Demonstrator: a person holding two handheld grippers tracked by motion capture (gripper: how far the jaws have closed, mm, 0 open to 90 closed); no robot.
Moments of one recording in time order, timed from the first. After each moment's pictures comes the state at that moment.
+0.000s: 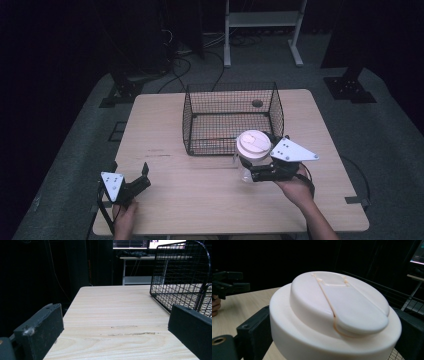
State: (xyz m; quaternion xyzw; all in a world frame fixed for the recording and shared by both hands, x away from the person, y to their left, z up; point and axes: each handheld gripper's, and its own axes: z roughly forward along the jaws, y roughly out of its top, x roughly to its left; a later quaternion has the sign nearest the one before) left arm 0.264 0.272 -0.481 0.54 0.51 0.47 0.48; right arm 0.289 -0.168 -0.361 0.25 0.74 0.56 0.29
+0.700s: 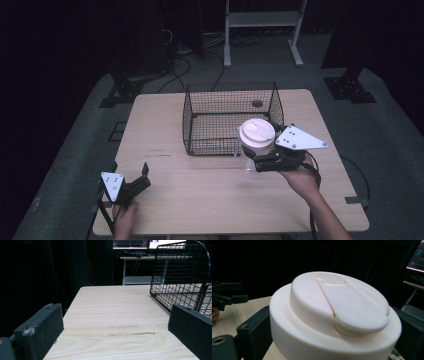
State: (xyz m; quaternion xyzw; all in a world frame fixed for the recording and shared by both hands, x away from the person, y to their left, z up) left arm 0.264 0.272 -0.481 0.54 0.51 0.47 0.48; right arm 0.295 -0.172 -0.326 0.24 0.73 0.56 0.30
